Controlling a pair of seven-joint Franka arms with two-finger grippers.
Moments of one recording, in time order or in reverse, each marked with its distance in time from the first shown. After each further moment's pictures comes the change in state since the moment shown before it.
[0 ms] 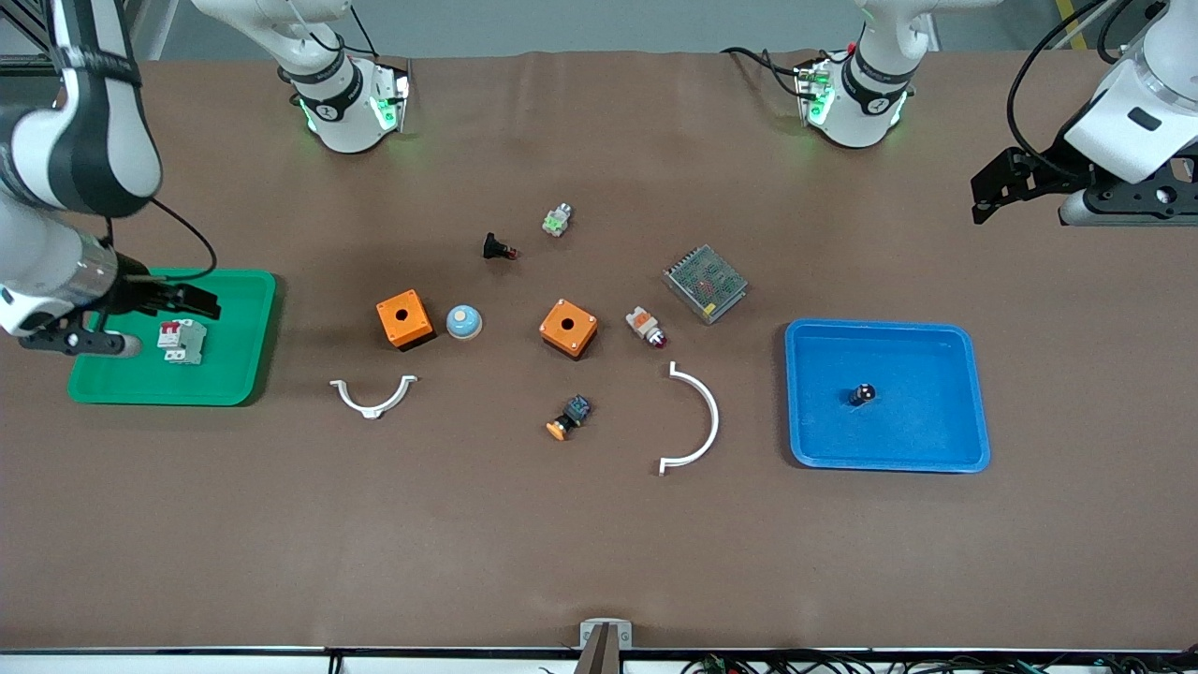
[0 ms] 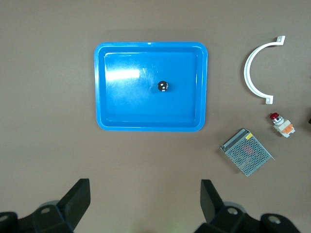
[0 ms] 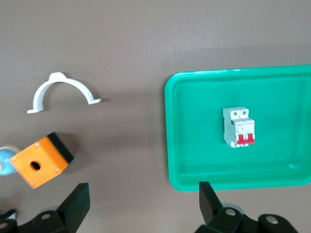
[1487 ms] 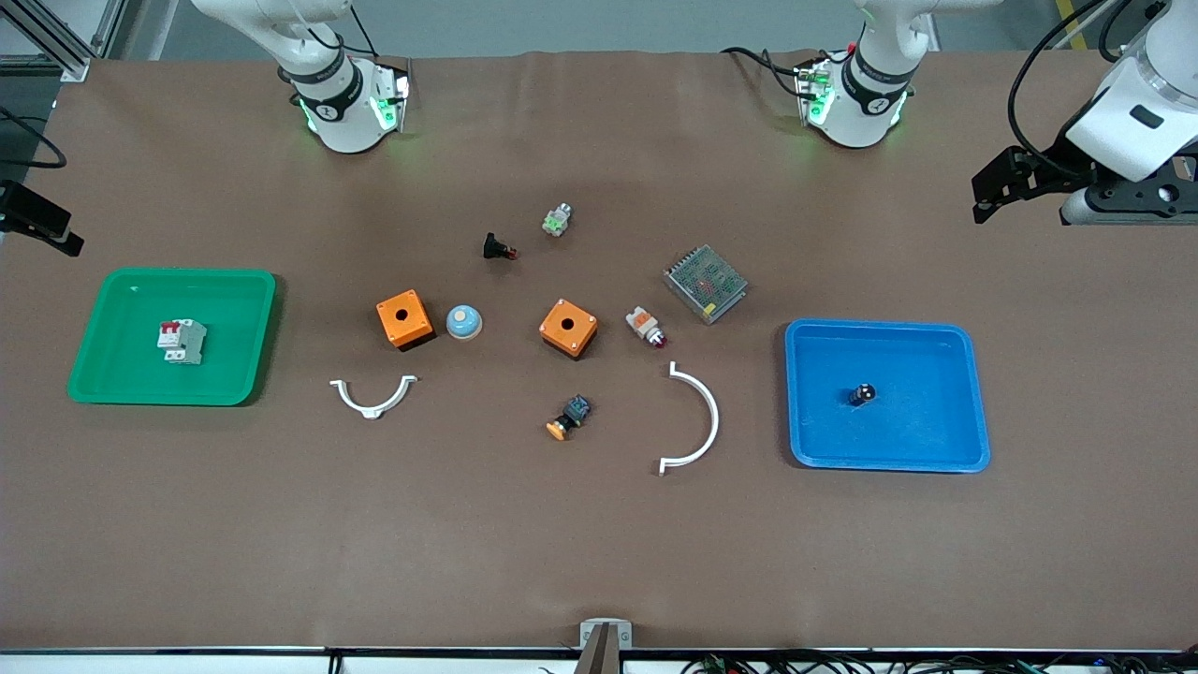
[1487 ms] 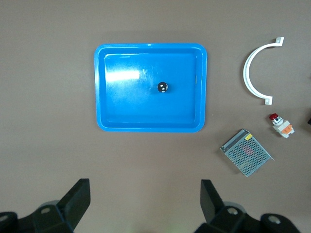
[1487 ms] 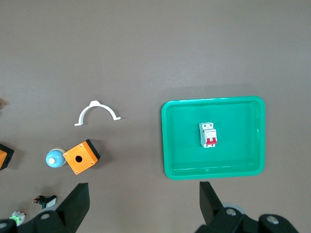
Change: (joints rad) left arm 0.000 0.000 0.000 0.005 0.000 0.000 0.002; right arm 0.006 -0.025 -0.003 0.468 0.003 -0.347 -0.001
